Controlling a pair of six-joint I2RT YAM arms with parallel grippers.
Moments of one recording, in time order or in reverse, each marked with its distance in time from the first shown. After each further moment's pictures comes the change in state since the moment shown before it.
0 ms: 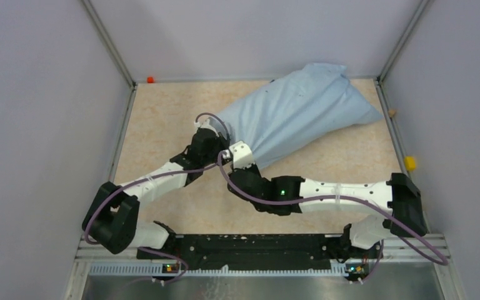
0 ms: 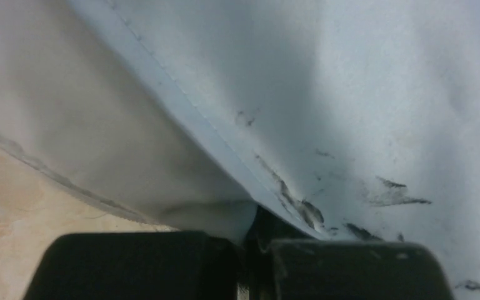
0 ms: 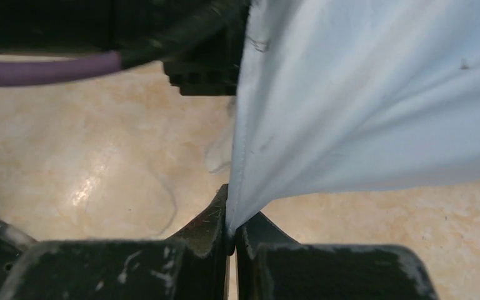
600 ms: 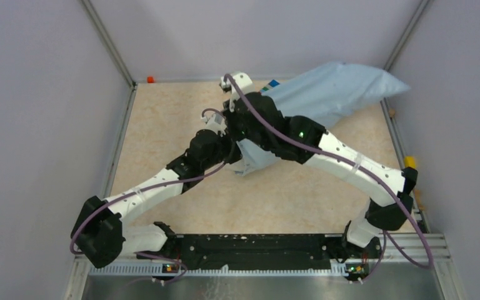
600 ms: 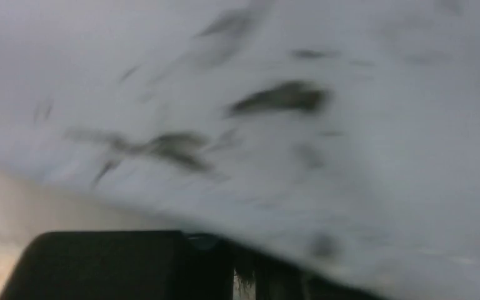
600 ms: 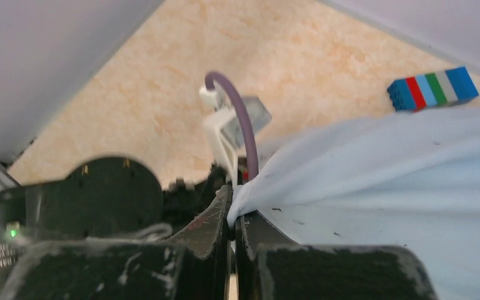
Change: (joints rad) left arm -0.131 -0.116 0.016 0.069 -0.006 -0.031; right arm -0.189 0.111 0.668 -0.283 -0.313 -0.186
